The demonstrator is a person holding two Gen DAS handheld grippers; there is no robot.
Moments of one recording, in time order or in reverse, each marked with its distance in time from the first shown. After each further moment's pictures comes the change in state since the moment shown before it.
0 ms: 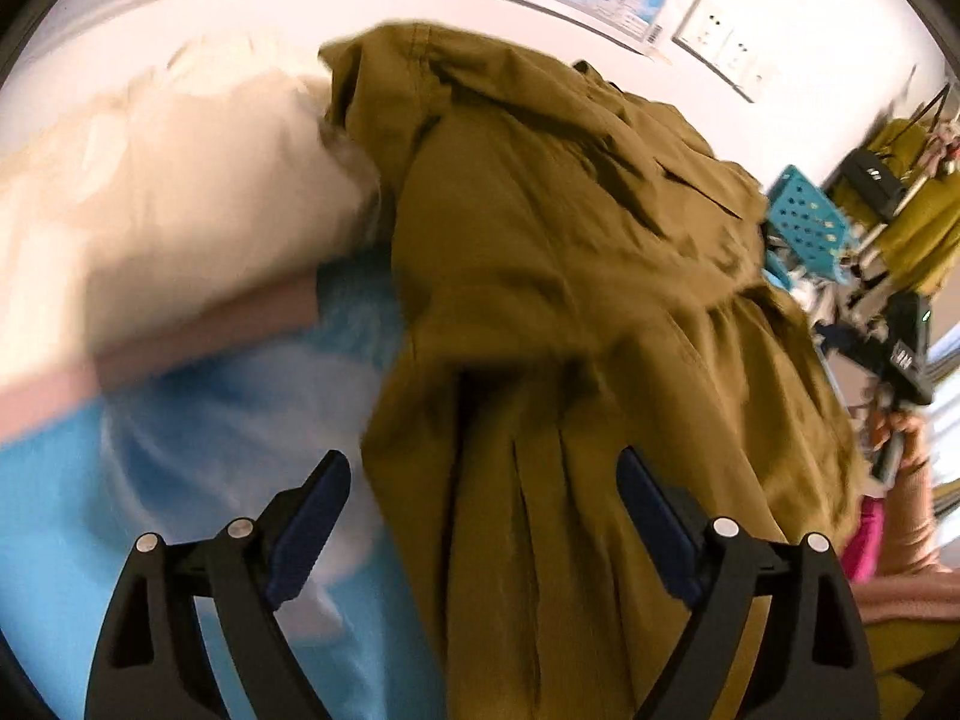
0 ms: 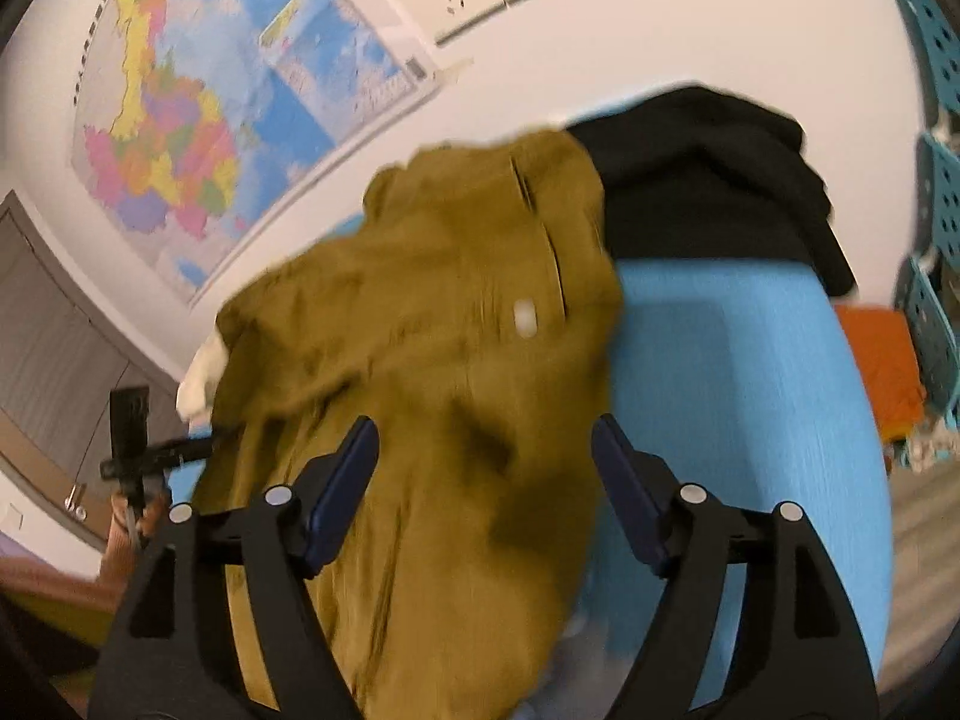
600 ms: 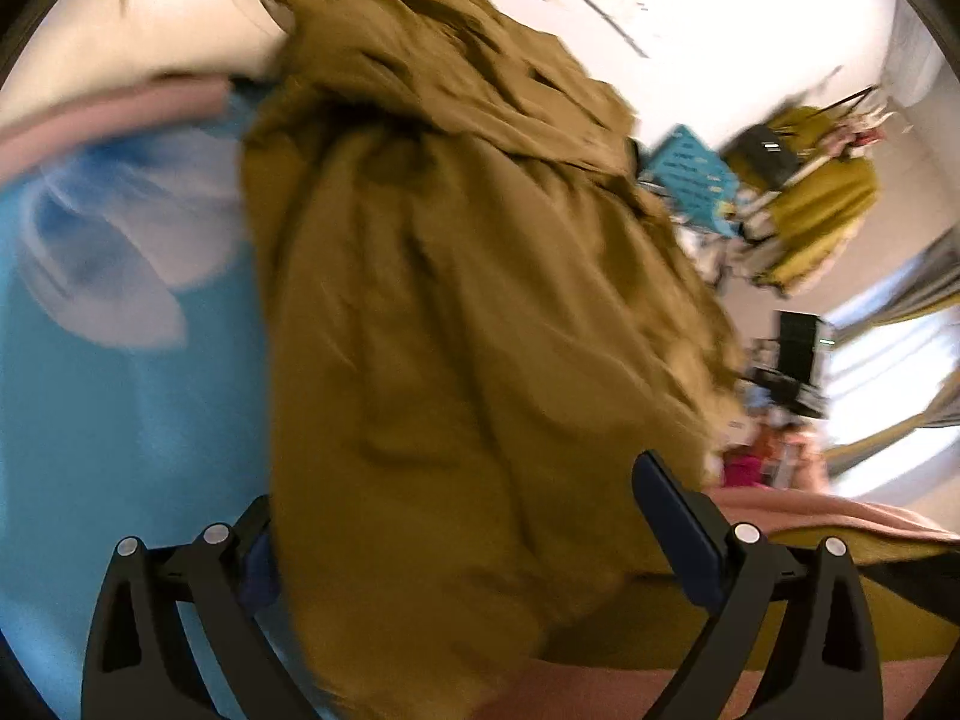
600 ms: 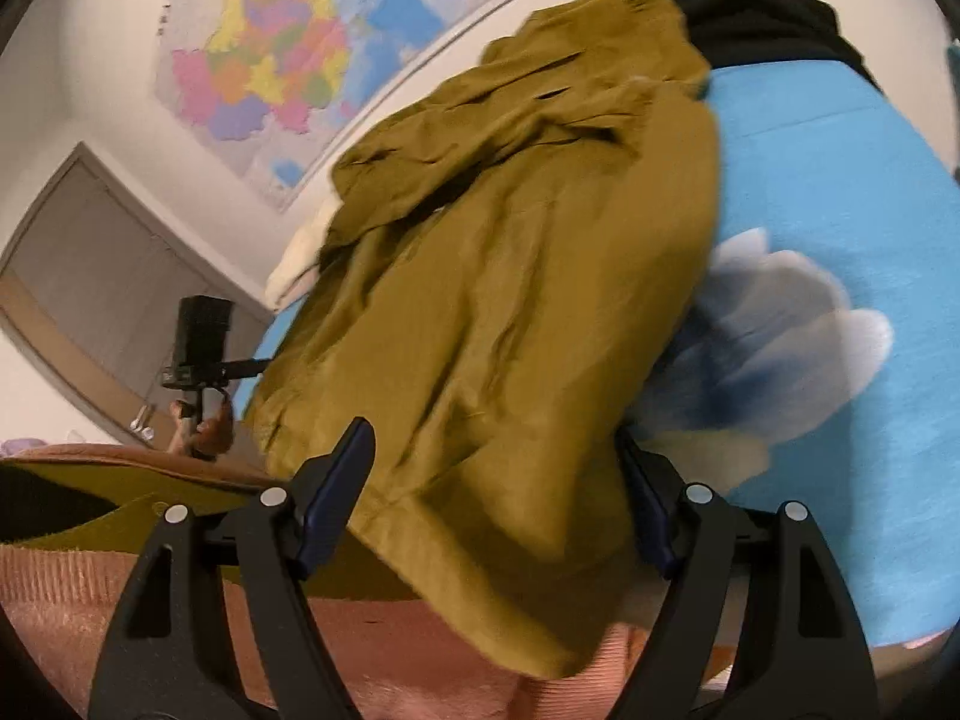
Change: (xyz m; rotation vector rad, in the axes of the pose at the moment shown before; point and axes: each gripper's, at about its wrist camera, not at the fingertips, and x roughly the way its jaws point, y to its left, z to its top) left arm -0.019 -0.024 -0.095 -0.014 0.096 -0.329; right arm -0.024 0.049 -0.112 -0.034 0.112 0.236
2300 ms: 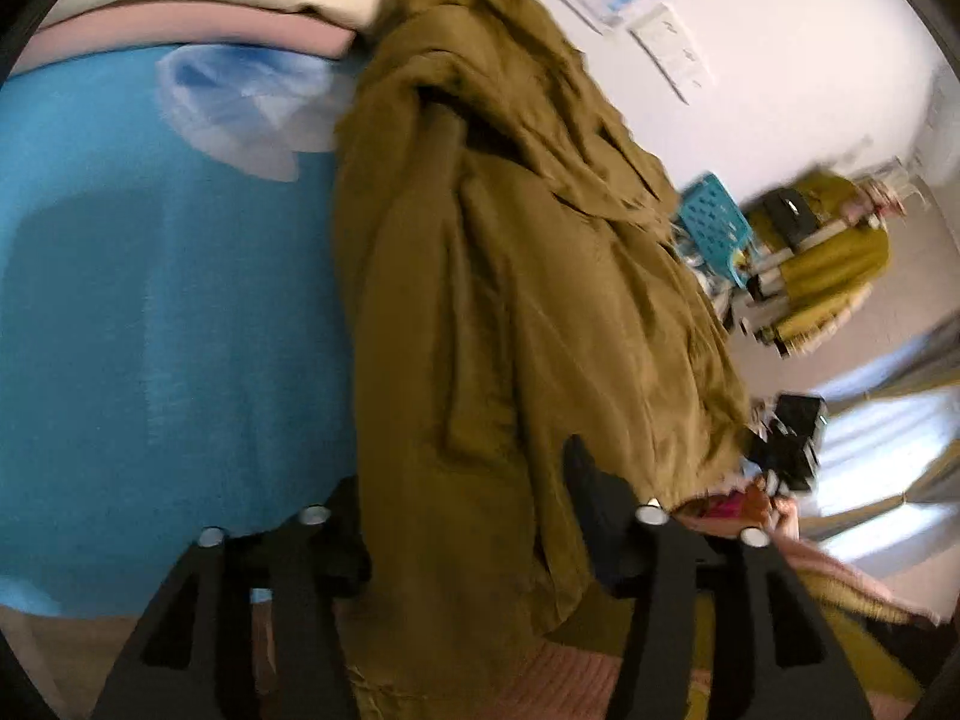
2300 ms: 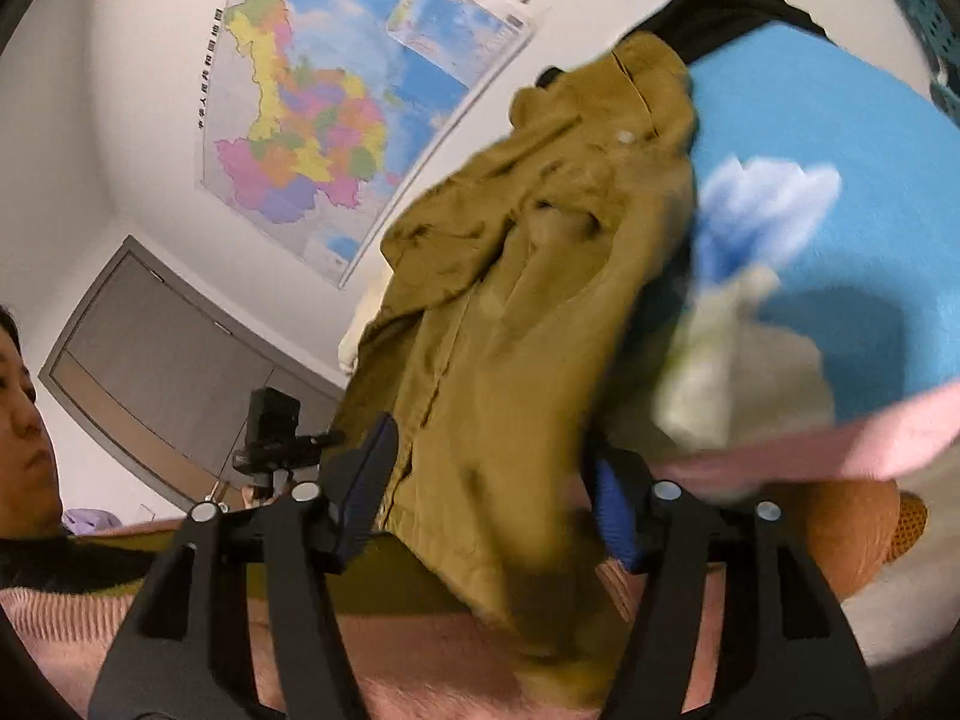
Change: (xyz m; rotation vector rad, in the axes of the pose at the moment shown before) left arm -0.035 0.010 -0.034 -0.151 -0.078 0.027; right arm -0.038 -0.010 -0.065 0.163 -0.148 0.141
